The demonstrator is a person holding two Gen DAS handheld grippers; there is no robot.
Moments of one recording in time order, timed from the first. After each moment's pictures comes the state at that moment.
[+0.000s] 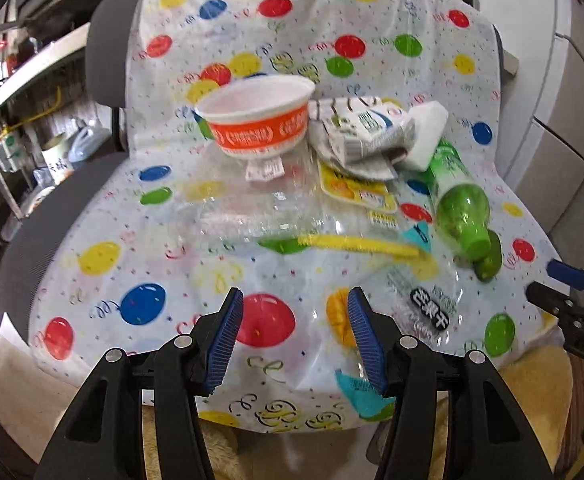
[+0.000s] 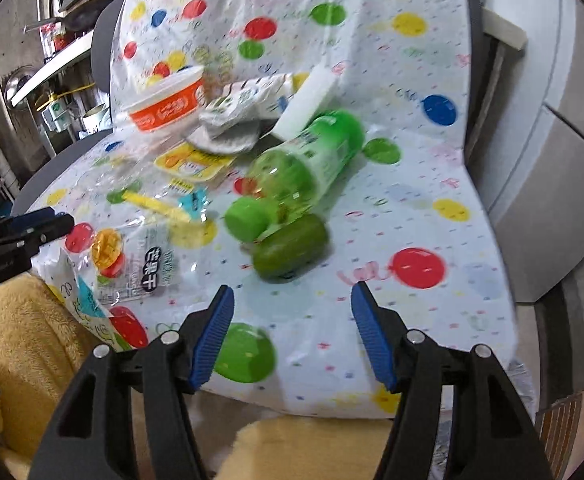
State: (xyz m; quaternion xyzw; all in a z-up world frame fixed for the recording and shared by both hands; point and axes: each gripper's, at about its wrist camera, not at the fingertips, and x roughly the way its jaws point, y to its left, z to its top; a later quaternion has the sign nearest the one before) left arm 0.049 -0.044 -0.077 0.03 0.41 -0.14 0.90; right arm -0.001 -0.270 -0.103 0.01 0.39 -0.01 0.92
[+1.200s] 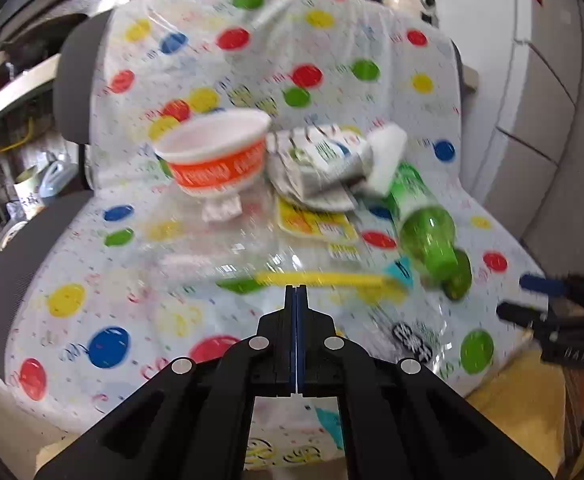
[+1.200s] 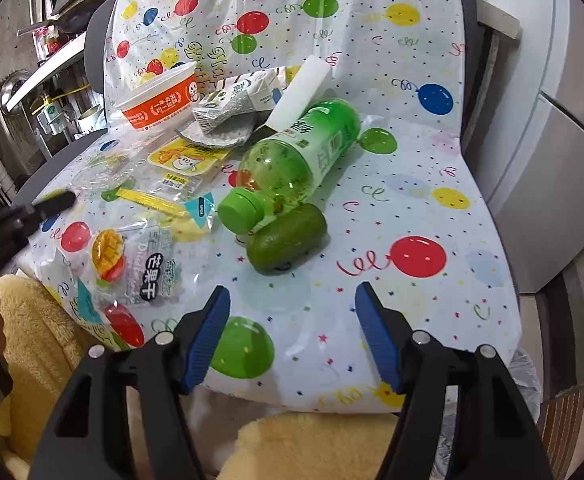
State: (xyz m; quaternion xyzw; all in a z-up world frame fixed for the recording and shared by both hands) left arm 0.051 -0.054 -0.066 0.02 0.34 -0.19 0.92; right arm -0.001 -0.275 -0.106 0.02 0.40 -0.01 0.92
